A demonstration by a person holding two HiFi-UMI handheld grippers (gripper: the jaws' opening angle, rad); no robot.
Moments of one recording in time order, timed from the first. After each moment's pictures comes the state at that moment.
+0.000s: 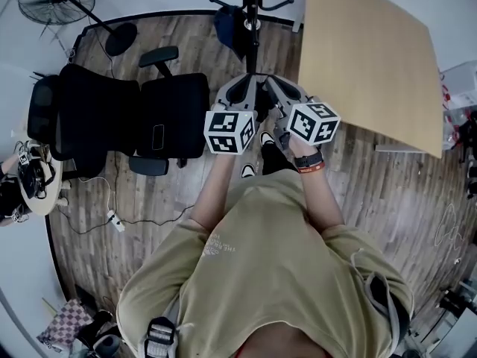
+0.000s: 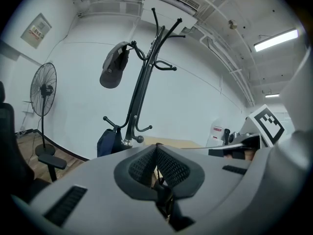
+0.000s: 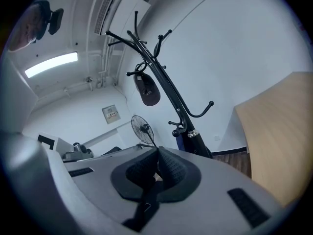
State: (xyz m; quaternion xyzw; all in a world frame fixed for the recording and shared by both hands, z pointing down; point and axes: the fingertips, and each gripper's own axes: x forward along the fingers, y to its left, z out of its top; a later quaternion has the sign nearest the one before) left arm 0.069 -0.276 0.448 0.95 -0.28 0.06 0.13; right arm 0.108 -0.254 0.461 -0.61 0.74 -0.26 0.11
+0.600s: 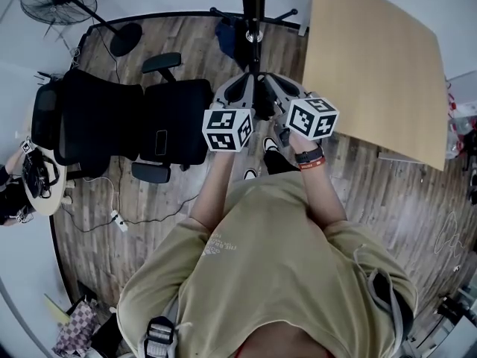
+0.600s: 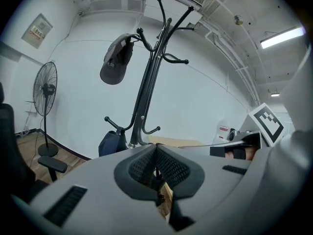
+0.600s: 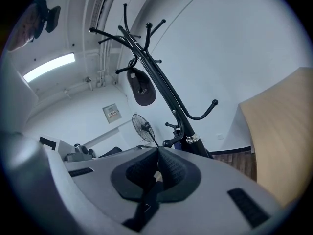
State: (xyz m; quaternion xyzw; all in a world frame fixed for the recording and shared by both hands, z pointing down) left arm 0.100 -0.335 0.454 0.94 -0.30 0.07 0.14; right arm 0.143 -0.316 0.463 -0.59 0.75 -0.27 0.10
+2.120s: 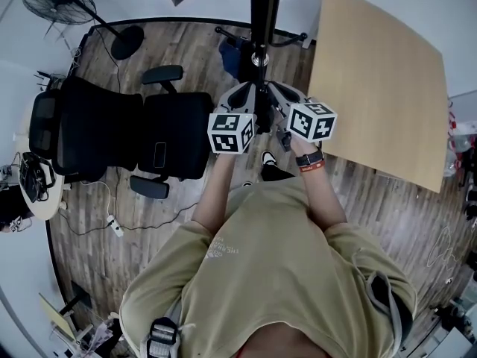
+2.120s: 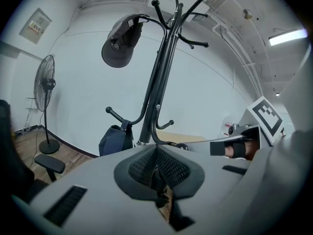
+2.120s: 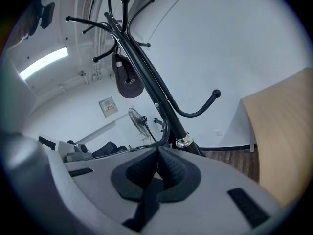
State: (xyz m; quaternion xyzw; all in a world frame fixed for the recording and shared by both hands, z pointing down) left arm 0.138 -0.418 0.496 0.93 -0.30 0.10 0.16; right arm 0.184 -0.401 0.501 -0.58 0.75 -0.30 0.06
